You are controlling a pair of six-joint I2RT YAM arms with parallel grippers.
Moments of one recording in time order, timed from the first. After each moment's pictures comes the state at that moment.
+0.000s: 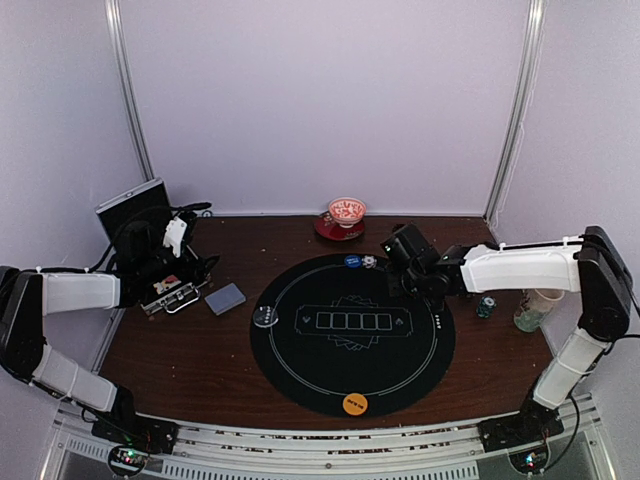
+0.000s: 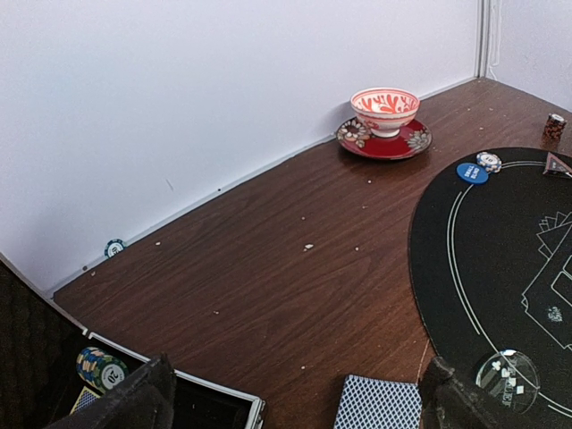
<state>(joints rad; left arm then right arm) -0.14 1.36 0.61 0.42 0.37 0.29 0.79 1.65 1.07 -0.28 0.57 0.45</state>
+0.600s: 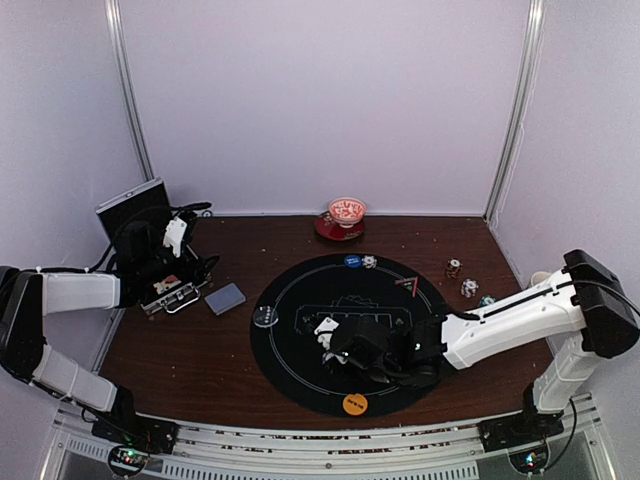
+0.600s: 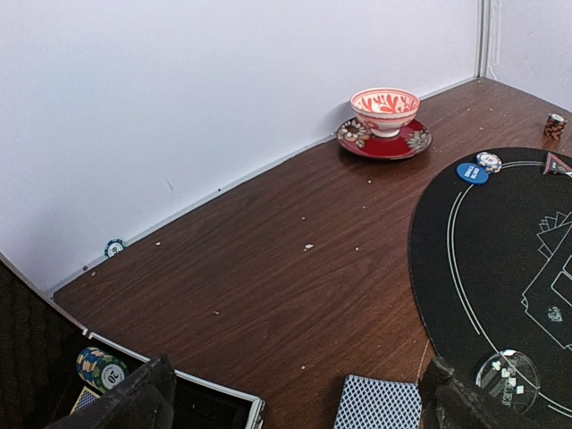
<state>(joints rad) -0.14 1.36 0.61 0.42 0.37 0.29 1.28 1.67 0.95 -0.13 0.38 0.24</state>
